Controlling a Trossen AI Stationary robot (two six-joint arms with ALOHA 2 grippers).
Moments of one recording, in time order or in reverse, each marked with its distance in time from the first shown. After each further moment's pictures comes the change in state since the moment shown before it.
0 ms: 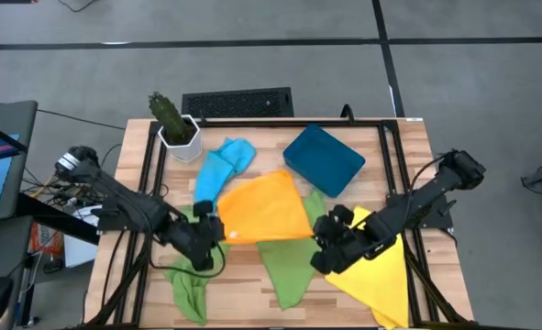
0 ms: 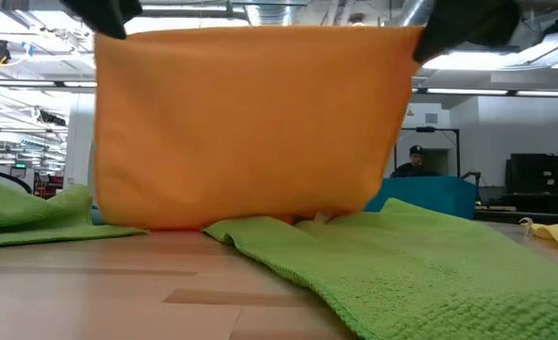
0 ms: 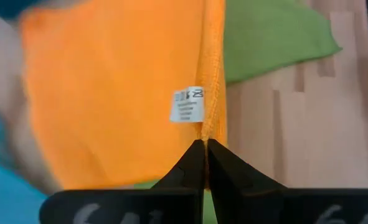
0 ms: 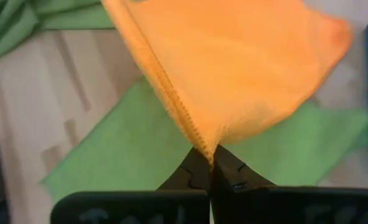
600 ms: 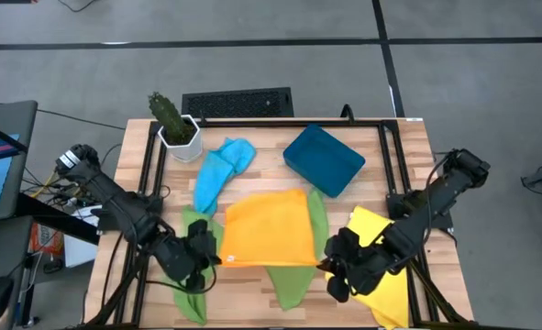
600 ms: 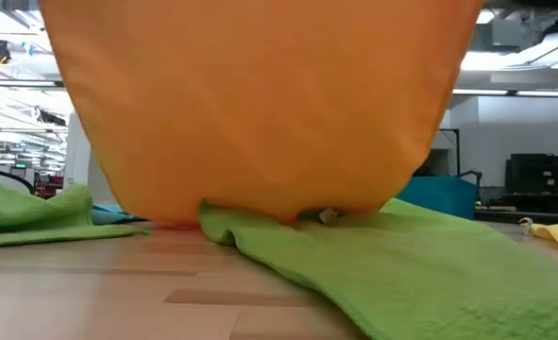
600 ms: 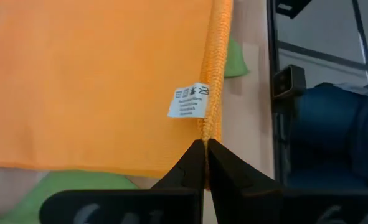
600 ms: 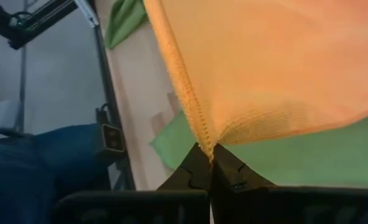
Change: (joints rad) left arm -0.163 -0.021 0.002 0.116 0.041 -0.238; right arm 0.177 -0.037 0.001 0.150 -0.080 0.100
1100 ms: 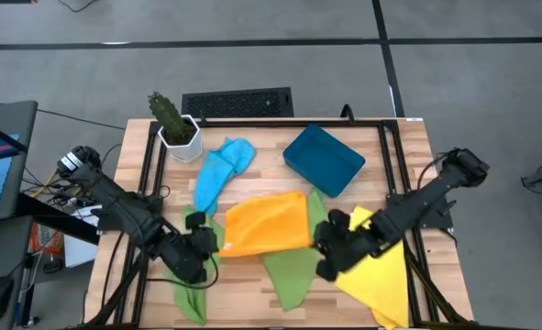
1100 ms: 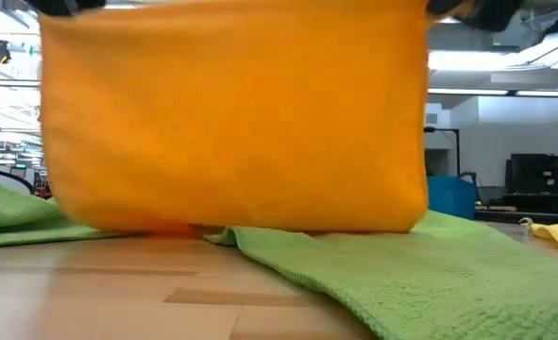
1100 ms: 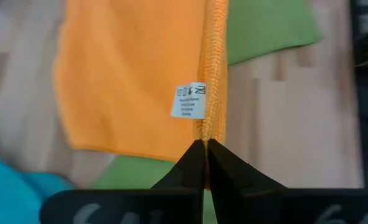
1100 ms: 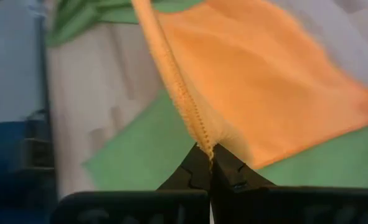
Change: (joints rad) left arm 0.040 0.028 -0.002 -0.155 -0.086 0.091; right arm -0.189 0.001 0.000 -0.069 -0.025 -0.261
